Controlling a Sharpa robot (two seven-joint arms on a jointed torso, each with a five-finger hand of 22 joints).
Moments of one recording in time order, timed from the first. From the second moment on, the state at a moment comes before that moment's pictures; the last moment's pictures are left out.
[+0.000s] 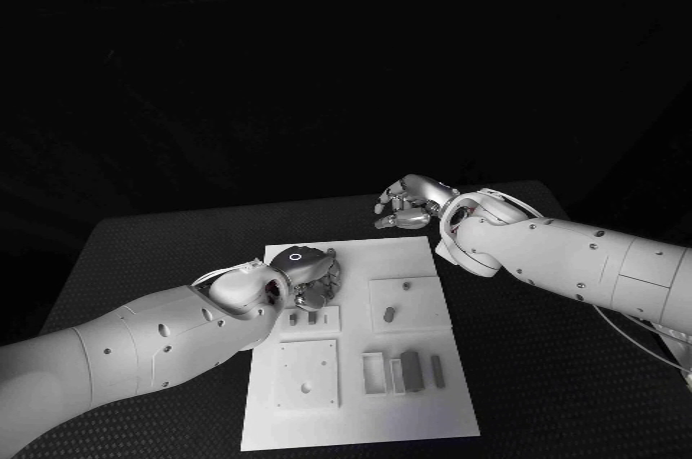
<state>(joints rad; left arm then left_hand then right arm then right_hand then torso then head) 1.18 -0.50 -0.18 1.20 -1.65 -0.33 0.00 1.22 -0.09 0.65 -0.29 0.06 1.06 0.10 0.33 0.50 1.30 0.02 0.11 0.24 1.28 -0.08 1.25 0.63 0.04 1.34 -0.16 0.67 1.31 1.28 -0.68 -0.07 1.25 -1.20 -0.37 -0.03 1.02 -0.13 0.62 -0.26 0.05 0.93 0.12 0.27 0.55 1.04 0.01 1.21 0.99 1.09 -0.08 1.57 0.82 0.24 1.04 0.01 0.95 1.31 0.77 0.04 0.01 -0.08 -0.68</state>
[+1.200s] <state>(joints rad) 1.19 -0.66 -0.10 1.32 -1.58 -0.26 -0.01 1.22 -0.08 0.65 -0.28 0.05 1.06 0.10 0.33 0.50 1.30 0.02 0.11 0.25 1.29 -0.08 1.25 0.63 0.04 1.34 -0.16 0.67 1.31 1.28 -0.69 -0.07 1.25 -1.20 -0.37 -0.03 1.02 -0.13 0.62 -0.26 0.05 0.93 0.12 0.27 0.55 1.04 0.01 1.21 0.99 1.09 -0.08 1.57 0.82 0.25 1.04 0.01 0.95 1.31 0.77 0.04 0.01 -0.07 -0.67</state>
